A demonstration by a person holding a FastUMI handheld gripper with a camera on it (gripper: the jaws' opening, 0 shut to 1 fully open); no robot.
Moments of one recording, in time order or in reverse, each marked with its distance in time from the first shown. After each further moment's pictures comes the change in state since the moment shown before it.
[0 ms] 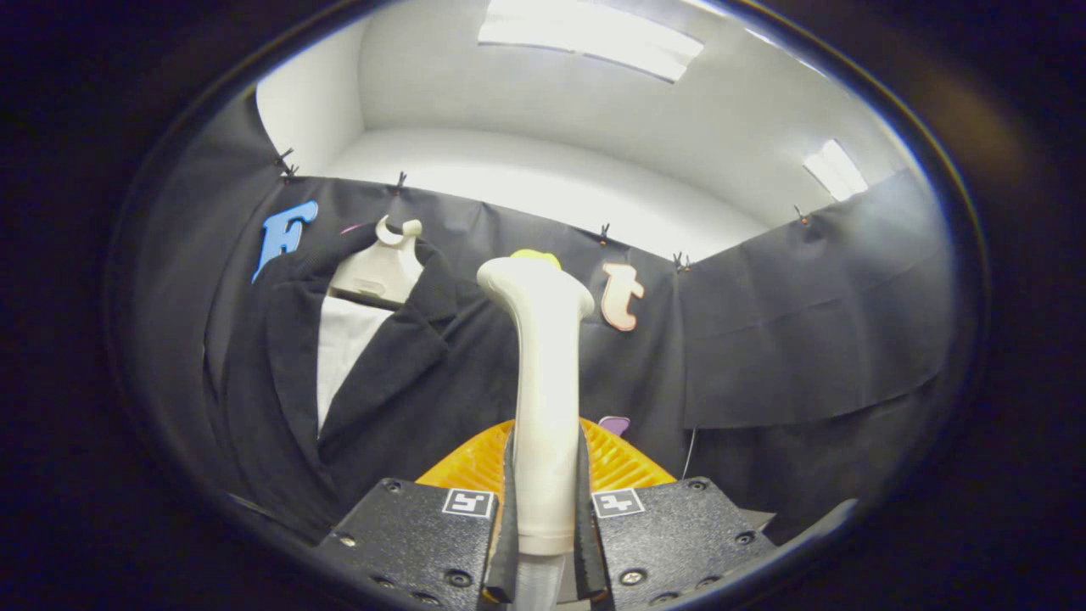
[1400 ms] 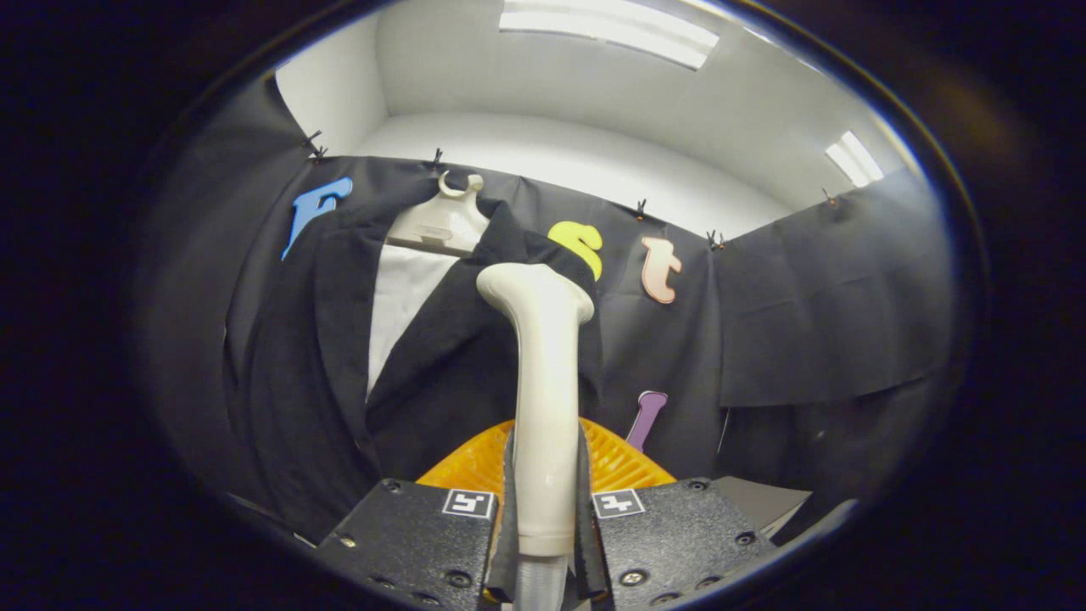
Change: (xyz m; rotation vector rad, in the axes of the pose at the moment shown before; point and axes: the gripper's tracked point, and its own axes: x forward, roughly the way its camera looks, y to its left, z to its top) arm -0.015 0.059 -0.068 -0.017 0.114 0.073
